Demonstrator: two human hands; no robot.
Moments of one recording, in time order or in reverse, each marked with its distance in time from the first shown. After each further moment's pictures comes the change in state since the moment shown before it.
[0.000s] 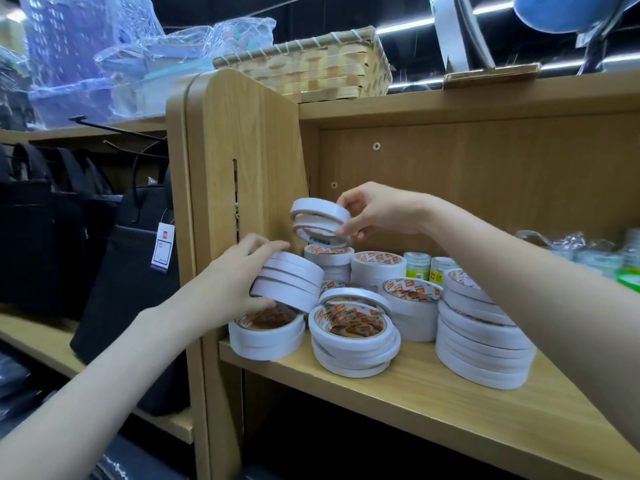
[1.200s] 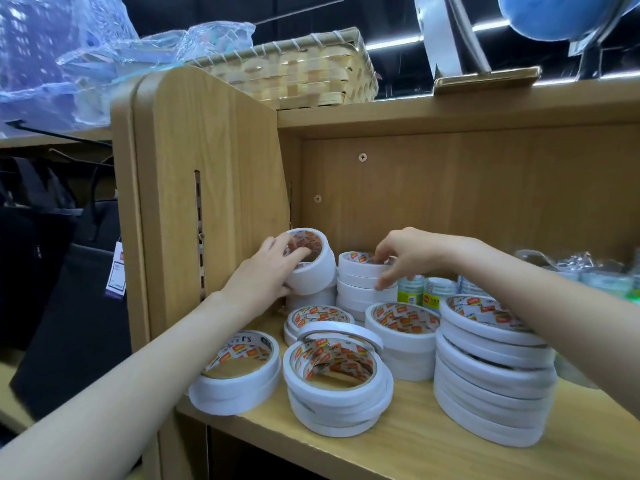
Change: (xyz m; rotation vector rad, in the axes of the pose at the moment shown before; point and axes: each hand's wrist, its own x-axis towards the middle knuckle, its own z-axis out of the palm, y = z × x) left_hand 0.102 -0.010 0.060 0.349 0.049 0.052; right_hand -0.010 0.060 -0.027 -0.703 -0.021 0.273
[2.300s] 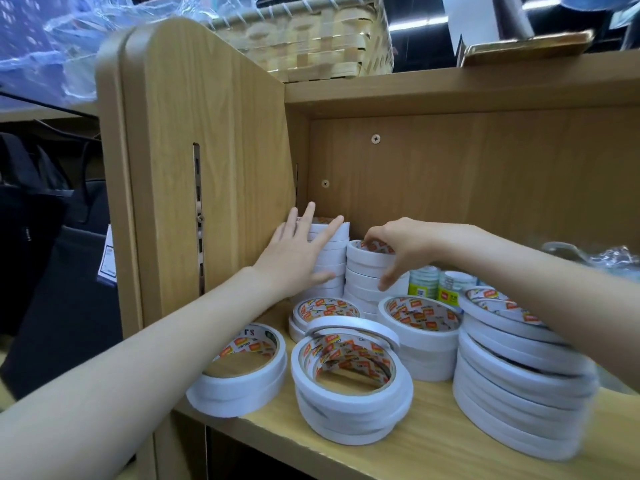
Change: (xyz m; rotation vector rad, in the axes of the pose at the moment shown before) left_hand 0.031 0.014 0.018 0.035 -0.102 -0.037; right_hand 0.018 -0.016 0.006 -0.191 0.004 -0.030
